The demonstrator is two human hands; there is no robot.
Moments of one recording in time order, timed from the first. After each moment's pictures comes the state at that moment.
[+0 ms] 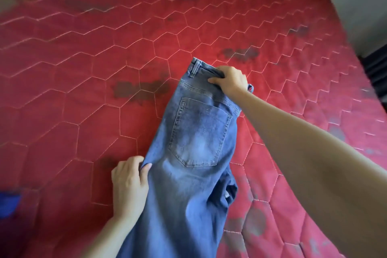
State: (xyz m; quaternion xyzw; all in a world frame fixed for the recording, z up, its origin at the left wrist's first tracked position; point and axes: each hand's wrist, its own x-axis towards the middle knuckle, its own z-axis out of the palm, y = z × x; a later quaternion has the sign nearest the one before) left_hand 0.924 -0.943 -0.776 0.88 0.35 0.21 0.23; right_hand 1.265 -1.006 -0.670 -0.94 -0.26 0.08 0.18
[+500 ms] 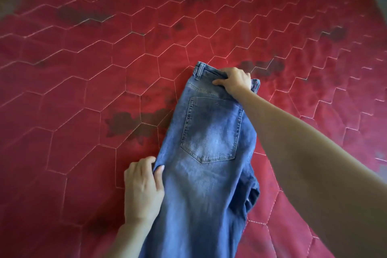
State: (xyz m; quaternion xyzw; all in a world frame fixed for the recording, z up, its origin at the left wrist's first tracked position) left_hand 1.030 -0.888 -0.783 0.89 0.34 0.22 0.20; right_hand 1.382 -0.919 -0.724 -0.95 -0.26 0.10 0.13
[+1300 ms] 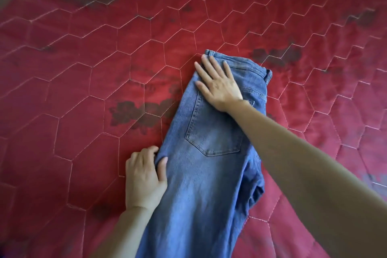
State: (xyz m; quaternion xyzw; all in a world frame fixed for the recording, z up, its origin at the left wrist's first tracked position) left_hand 1.033 -0.887 -0.777 0.89 0.36 0.16 0.21; right_hand 1.332 -0.913 -0.767 -0.86 -0.50 0.03 -0.02
